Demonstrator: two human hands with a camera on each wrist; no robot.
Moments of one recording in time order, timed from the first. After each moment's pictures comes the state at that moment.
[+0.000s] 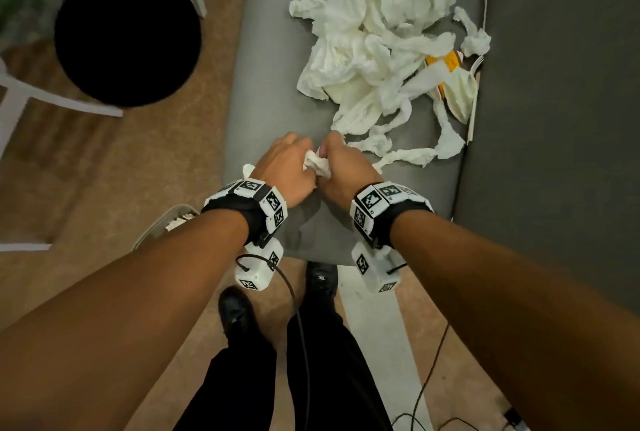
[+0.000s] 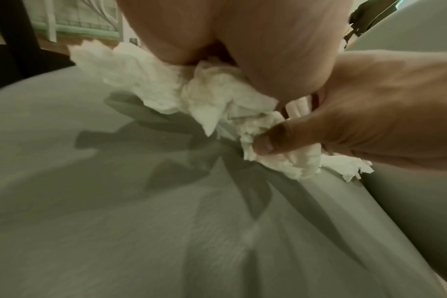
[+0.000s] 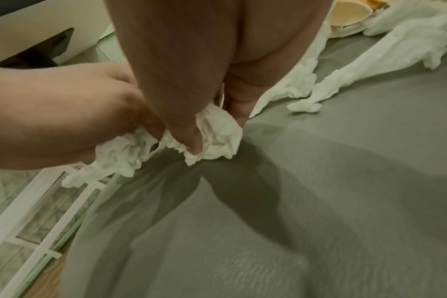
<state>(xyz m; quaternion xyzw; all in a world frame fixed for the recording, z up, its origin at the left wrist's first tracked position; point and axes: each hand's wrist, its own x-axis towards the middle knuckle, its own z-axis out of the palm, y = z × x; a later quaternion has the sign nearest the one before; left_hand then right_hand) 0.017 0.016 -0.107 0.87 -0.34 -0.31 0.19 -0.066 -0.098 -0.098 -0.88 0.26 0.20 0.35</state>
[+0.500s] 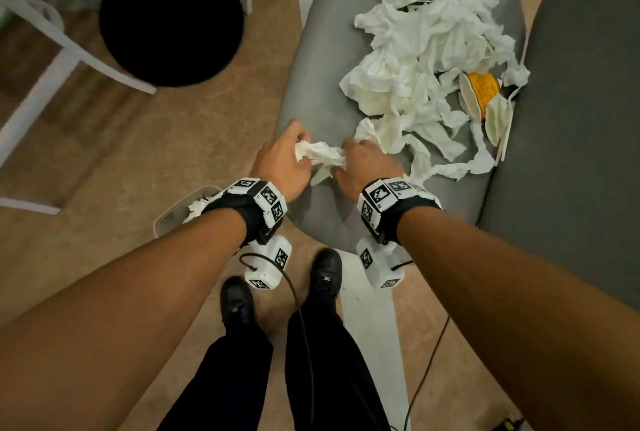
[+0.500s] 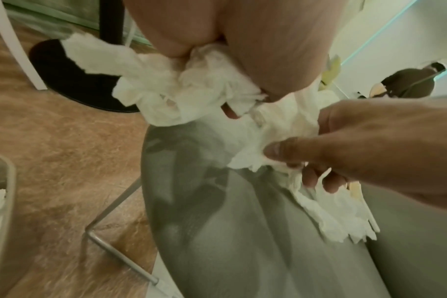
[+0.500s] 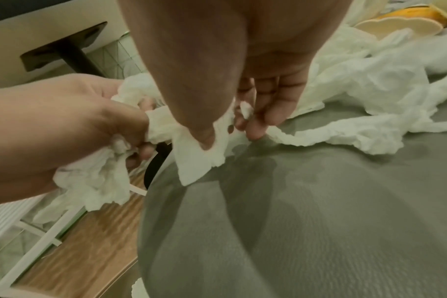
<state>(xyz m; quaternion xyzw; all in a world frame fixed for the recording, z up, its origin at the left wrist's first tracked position) 0.034 0.097 -0.091 0.89 -0.17 -0.26 0.33 -0.036 -0.043 -0.069 -0.93 0.23 0.24 0.14</state>
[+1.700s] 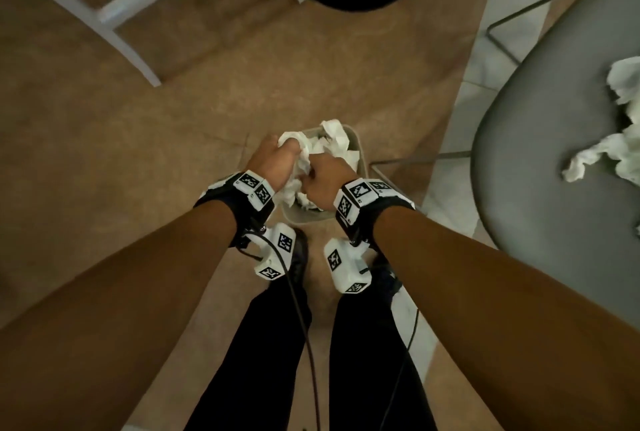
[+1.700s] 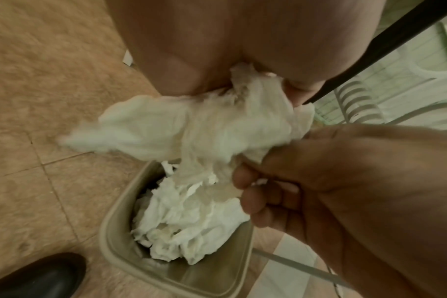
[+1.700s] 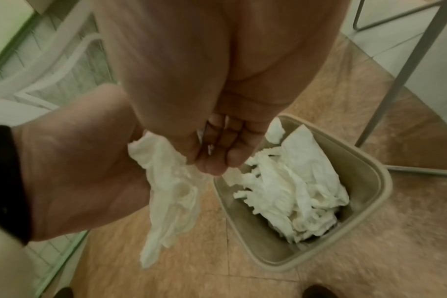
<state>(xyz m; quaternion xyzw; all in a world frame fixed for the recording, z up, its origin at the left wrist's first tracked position) 0.033 0.392 -0.190 0.78 0.27 -0.33 0.45 0.015 0.271 -0.185 -0.86 0.01 0.40 0.30</state>
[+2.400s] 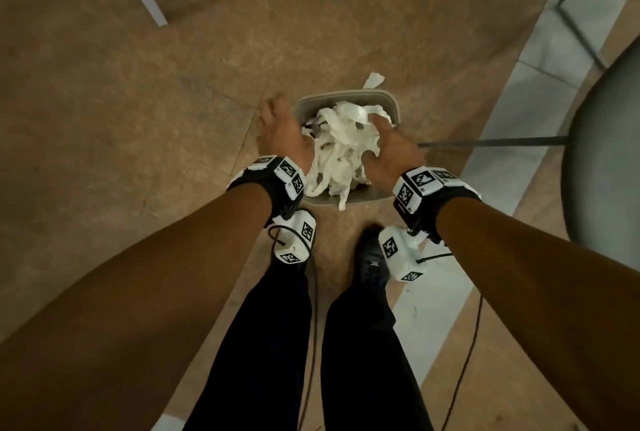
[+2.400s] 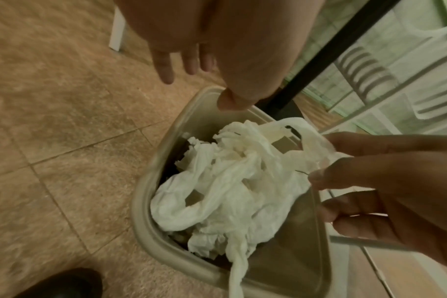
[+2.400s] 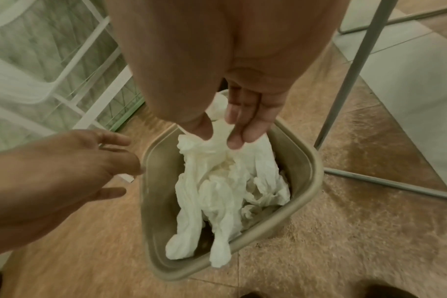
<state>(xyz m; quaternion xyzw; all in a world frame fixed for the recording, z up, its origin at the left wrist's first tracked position) 0.000 0.408 -0.305 0.91 0.21 -0.19 0.30 0.001 0.223 -0.293 -0.90 0.07 0.36 0.22</state>
